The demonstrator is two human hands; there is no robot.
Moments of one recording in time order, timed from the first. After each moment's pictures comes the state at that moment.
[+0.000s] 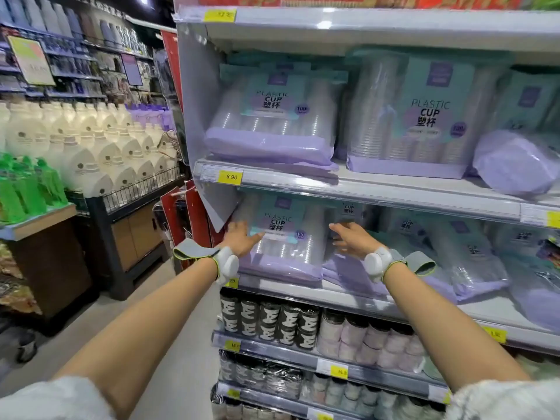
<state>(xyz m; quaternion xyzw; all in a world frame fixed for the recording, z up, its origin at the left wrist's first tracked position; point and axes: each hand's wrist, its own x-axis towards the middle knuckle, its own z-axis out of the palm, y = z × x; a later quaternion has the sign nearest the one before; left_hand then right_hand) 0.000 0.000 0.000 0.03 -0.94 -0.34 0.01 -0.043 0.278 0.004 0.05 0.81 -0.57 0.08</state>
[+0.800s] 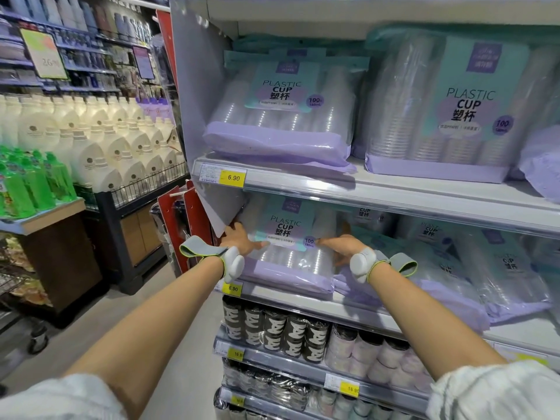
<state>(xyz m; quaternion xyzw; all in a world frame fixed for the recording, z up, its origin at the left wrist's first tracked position) -0.054 -0.010 -0.011 0.14 -0.96 -0.25 -0.02 -0.084 0.239 -0.010 0.07 0.85 -0.50 0.15</state>
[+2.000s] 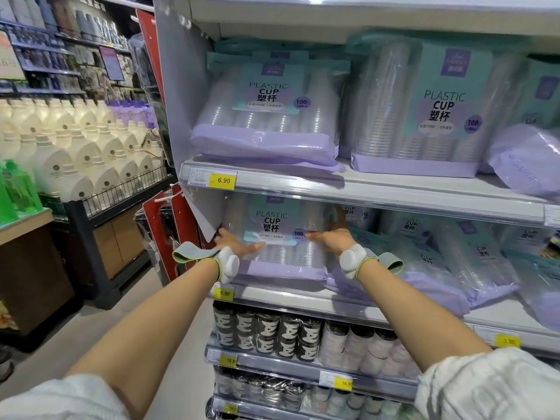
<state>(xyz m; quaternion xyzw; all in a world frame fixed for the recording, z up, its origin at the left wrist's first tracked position) -0.066 -0.014 -0.026 0.16 -0.93 -0.31 -0.06 -0.079 0.233 -0.008 0.12 0.82 -0.56 0.03</state>
